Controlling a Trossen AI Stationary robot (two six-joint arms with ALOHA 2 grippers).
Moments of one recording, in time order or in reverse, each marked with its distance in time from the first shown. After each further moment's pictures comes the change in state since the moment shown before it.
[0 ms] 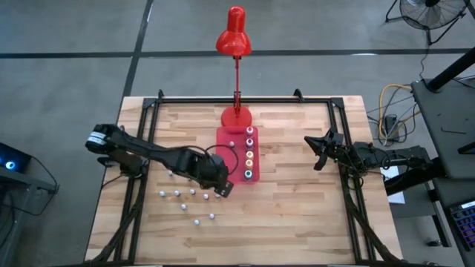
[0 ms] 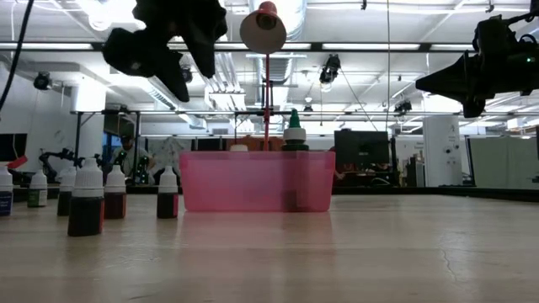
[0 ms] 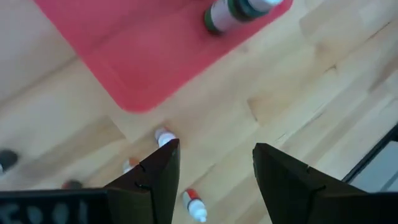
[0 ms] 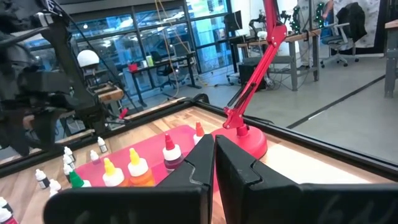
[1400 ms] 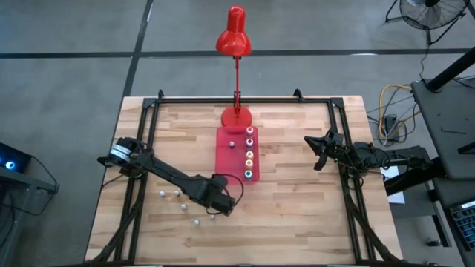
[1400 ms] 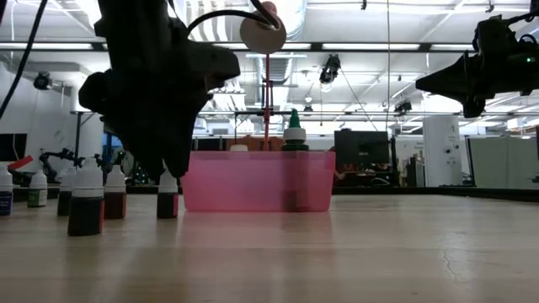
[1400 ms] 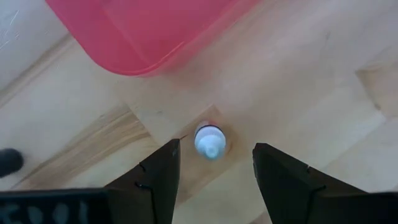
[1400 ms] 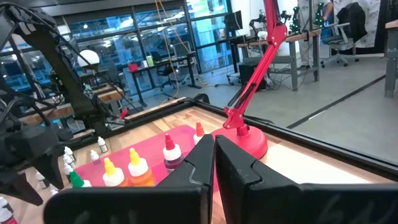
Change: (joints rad) left arm -0.142 0.282 0.020 -0.039 -0.177 -0.037; right arm 0.000 0.000 0.000 0.000 0.000 0.000
